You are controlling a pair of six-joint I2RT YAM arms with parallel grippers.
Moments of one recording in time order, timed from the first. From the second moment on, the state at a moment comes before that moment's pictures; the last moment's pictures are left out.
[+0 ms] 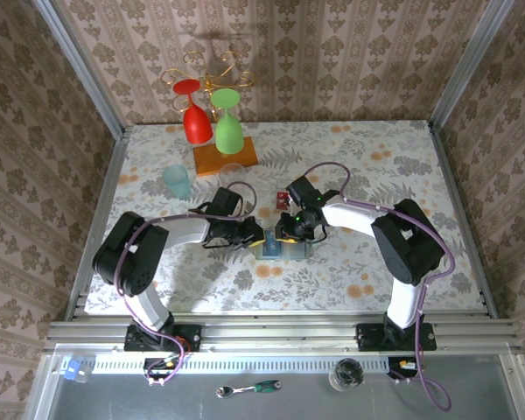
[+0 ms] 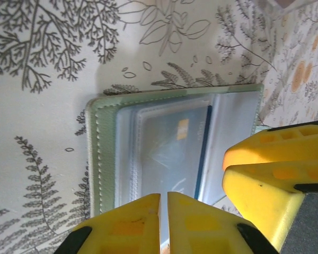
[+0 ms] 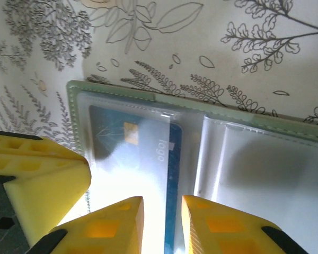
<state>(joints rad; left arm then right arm) -0.59 1.69 0.82 -0.12 0.58 -0.81 0.57 1.83 1.12 -0.46 -0.39 0.67</state>
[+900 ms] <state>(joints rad) -0.59 1.72 0.82 -0.14 0.57 -0.80 0.57 1.87 1.10 -0.40 -0.46 0.68</state>
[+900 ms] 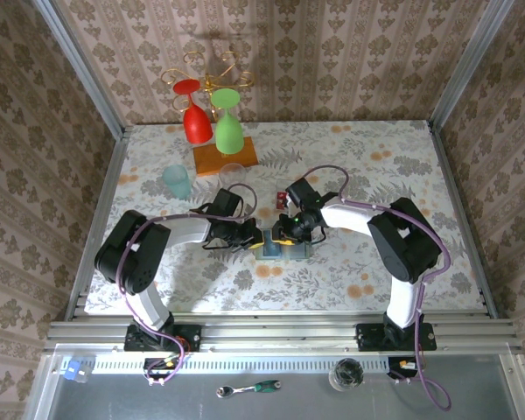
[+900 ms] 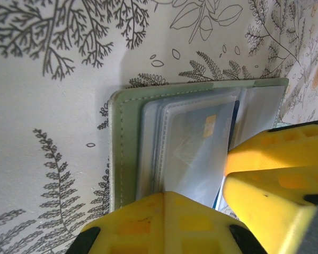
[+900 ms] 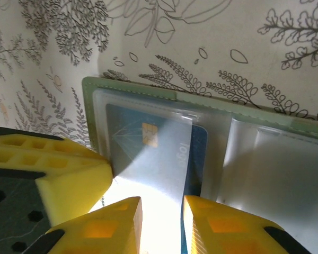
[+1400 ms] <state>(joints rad) -0.59 1.71 0.82 -0.18 0.55 -0.79 0.57 1.87 1.10 -0.39 -0.46 0.68</state>
